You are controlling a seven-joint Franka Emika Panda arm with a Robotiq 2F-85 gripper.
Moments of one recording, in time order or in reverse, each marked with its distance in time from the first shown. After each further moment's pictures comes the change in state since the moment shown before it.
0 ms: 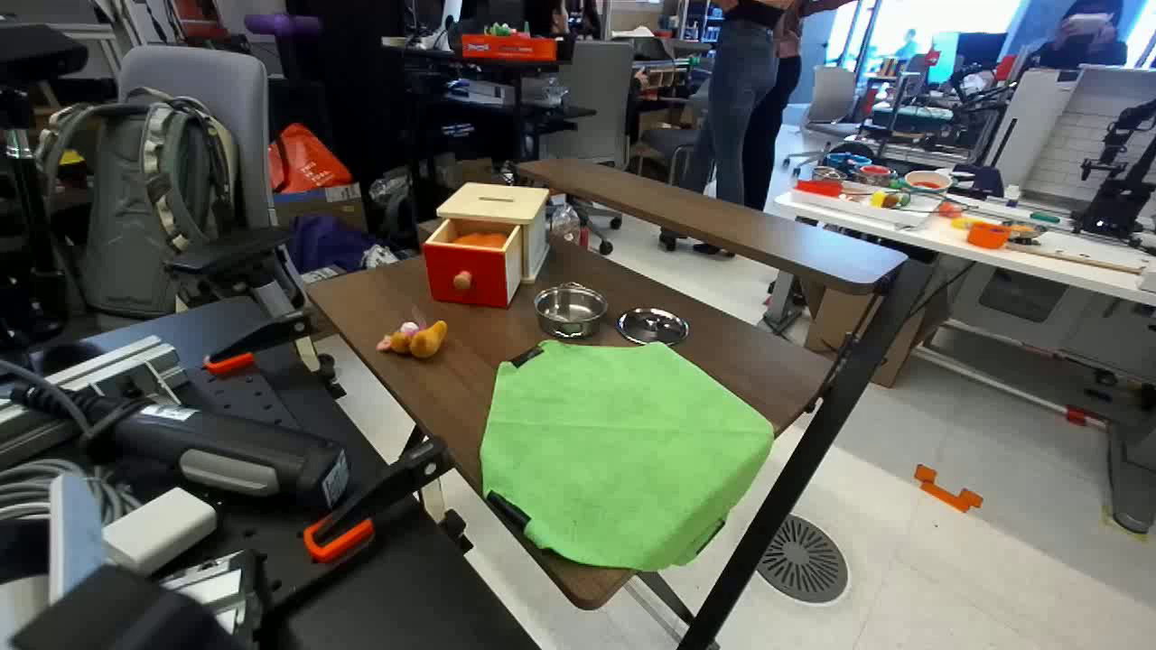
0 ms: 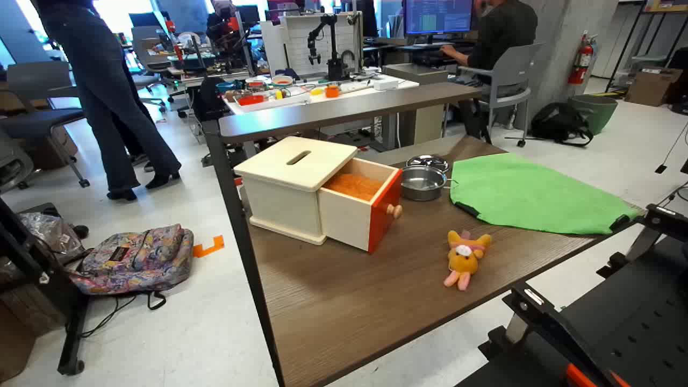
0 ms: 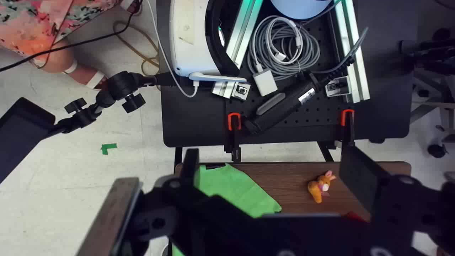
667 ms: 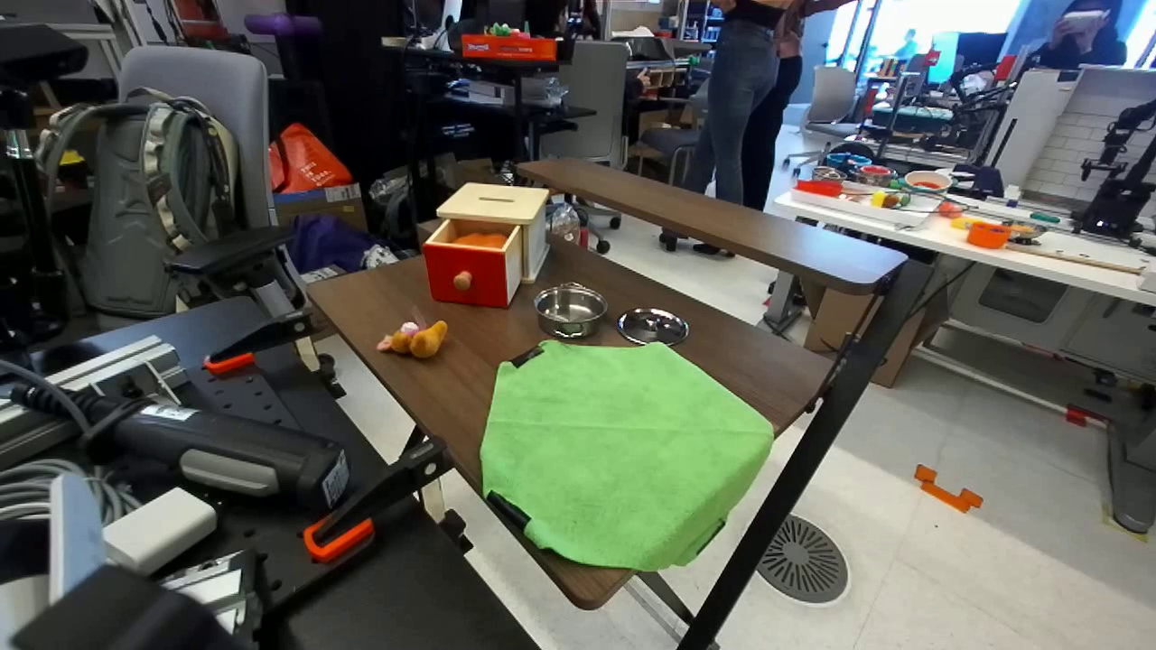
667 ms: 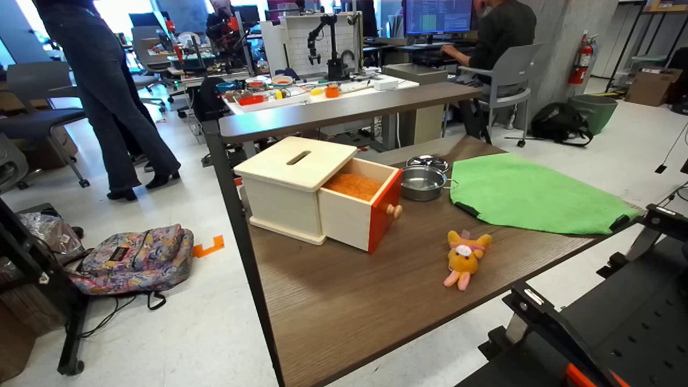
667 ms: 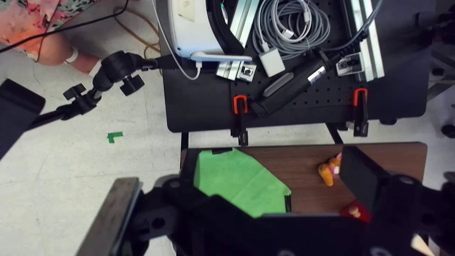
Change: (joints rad) arm 0.000 0.013 0.000 -0.060 0.007 0.128 0.047
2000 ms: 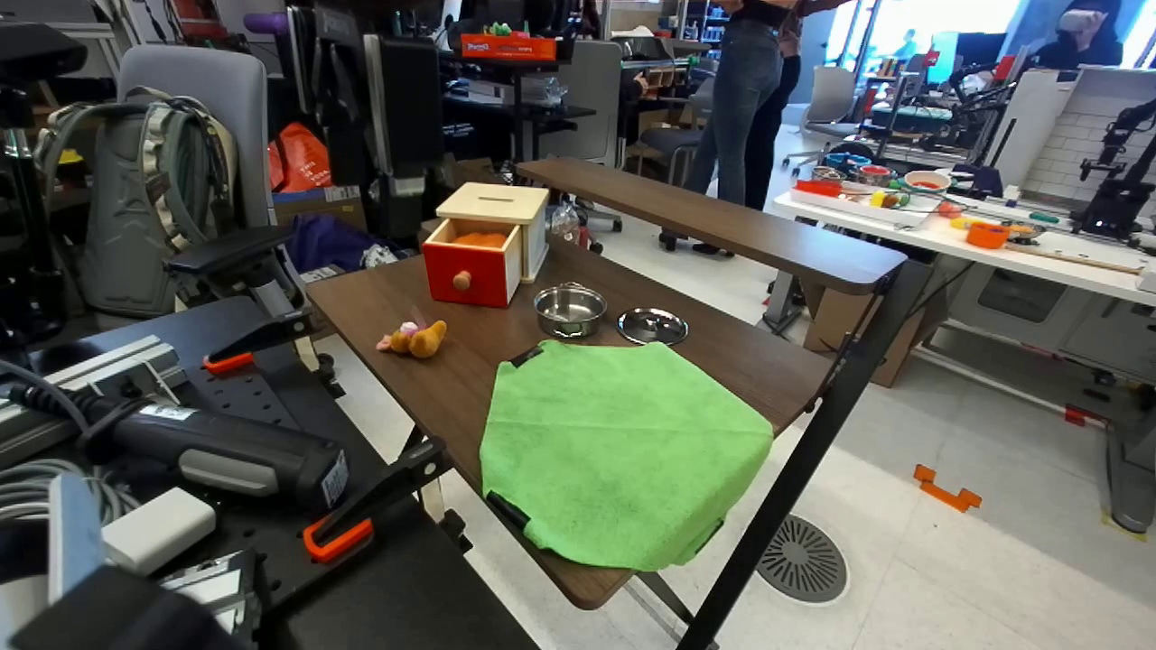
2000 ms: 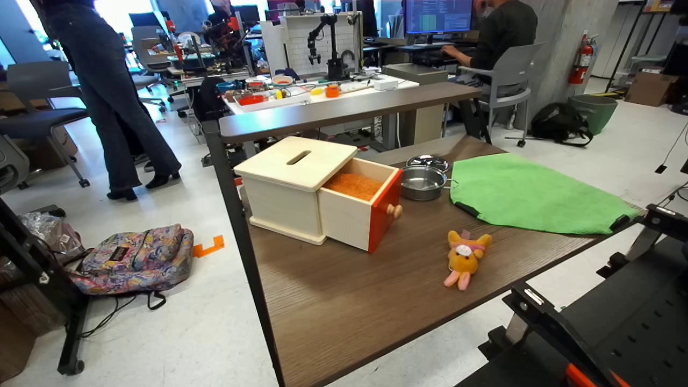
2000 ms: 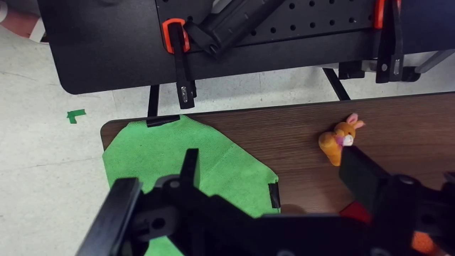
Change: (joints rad) arm 0.092 0.358 0.169 -0.297 0.190 0.726 0.217
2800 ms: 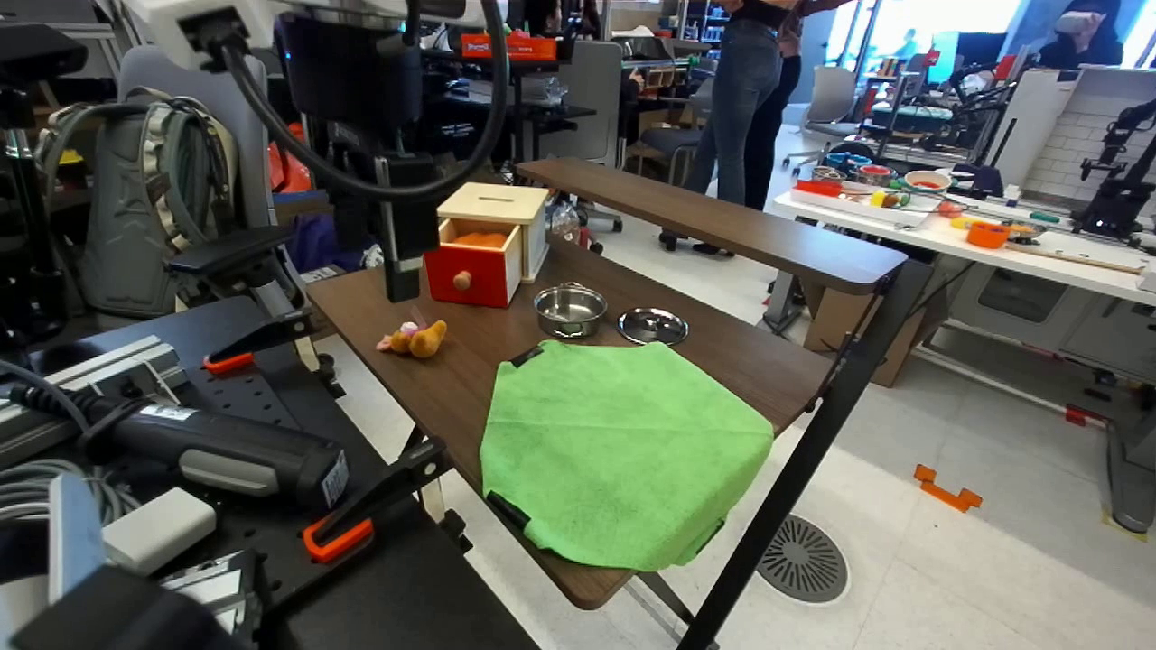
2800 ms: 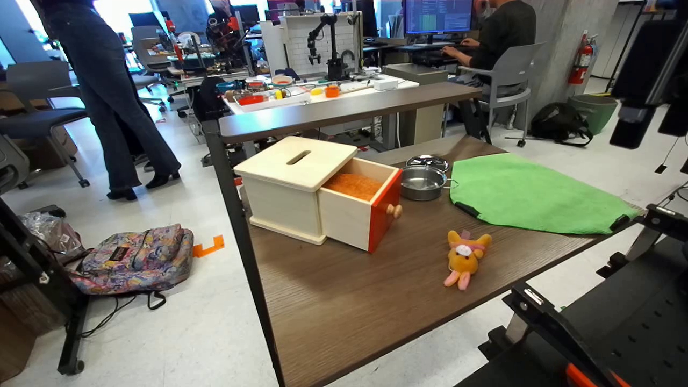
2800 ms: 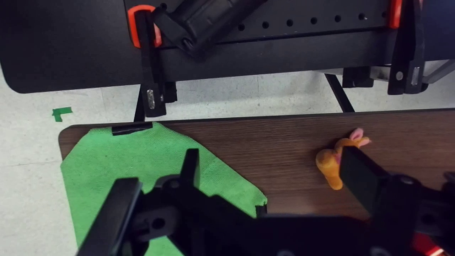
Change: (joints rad) arm 0.032 0.152 0.052 -0.039 0.037 0.189 0.008
